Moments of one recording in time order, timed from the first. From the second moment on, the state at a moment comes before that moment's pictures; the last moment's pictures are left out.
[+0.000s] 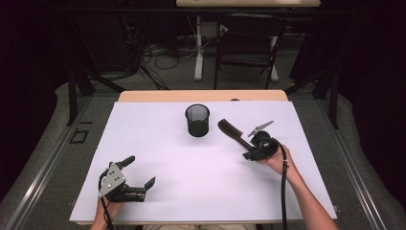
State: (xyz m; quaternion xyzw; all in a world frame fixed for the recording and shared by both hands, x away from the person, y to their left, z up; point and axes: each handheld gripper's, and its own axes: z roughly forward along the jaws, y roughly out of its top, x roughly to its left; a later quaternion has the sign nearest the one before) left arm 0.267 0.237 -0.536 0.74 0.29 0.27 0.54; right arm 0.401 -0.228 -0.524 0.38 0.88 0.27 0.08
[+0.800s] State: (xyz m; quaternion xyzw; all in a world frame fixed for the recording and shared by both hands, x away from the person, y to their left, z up) left arm 0.268 0.237 -0.536 0.75 0.28 0.28 0.54; right arm 0.409 -0.225 -0.505 0.37 0.88 0.26 0.13
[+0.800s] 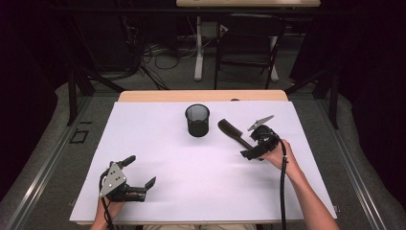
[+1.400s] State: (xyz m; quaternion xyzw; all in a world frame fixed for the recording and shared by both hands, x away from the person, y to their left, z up) left arm 0.270 0.233 -0.538 0.75 0.28 0.27 0.53; right arm 0.426 -0.220 -0.500 0.37 0.88 0.25 0.13
